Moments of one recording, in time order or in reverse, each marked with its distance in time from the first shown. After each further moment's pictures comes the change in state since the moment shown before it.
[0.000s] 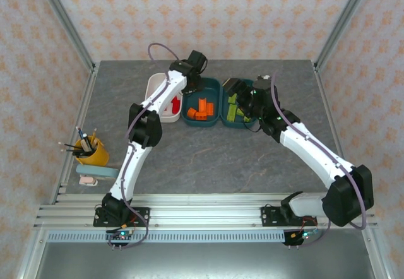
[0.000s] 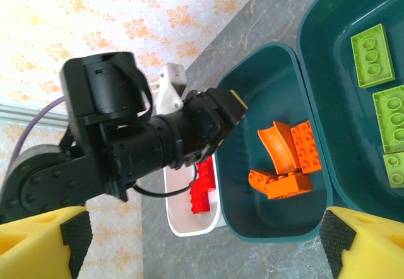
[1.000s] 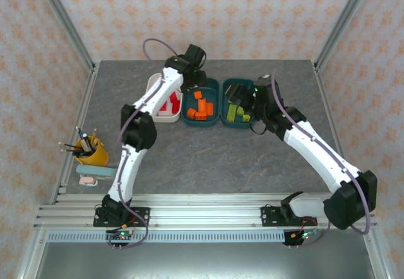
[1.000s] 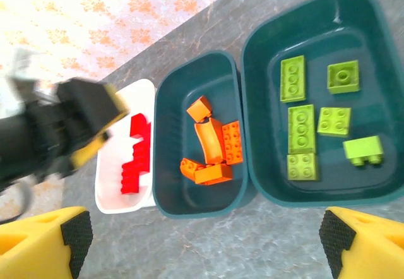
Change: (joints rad) left arm -0.018 -0.519 -0.436 0.021 0.037 -0.032; right arm -0.006 -0.100 0.111 -0.353 0.092 -0.292
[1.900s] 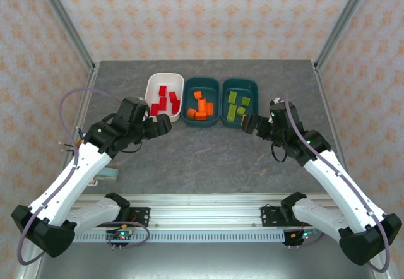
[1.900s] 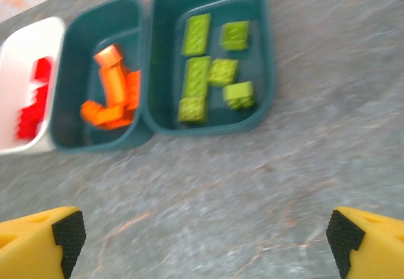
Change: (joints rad) left arm -0.027 -1.044 -0.974 0.061 -0.151 -0.001; right arm -0.001 -0.222 -0.125 -0.281 0.150 -0.146
